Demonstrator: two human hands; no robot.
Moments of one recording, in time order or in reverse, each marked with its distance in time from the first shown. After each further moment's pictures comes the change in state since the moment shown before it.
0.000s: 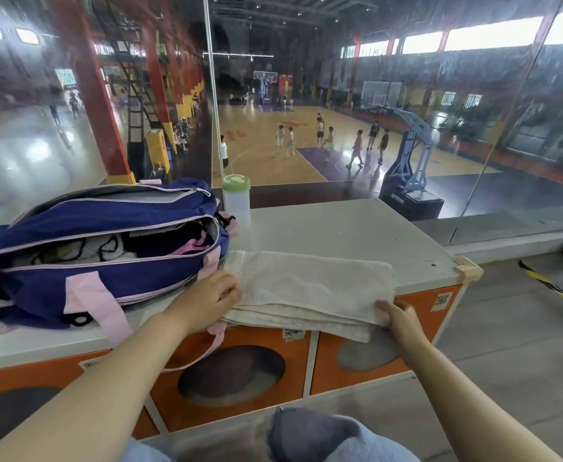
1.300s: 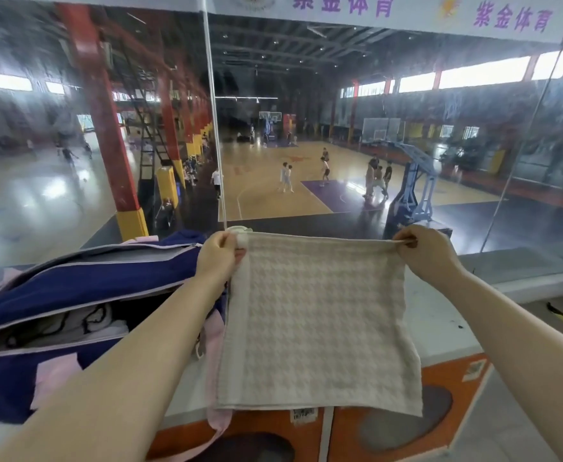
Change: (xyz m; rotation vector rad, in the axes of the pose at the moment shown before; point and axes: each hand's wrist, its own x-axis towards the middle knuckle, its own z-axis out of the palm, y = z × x) left_hand 0.149 0.034 -0.085 -0.721 0.599 -0.394; right_hand 0.053 -0.218 0.021 -0.677 0.181 -0.808
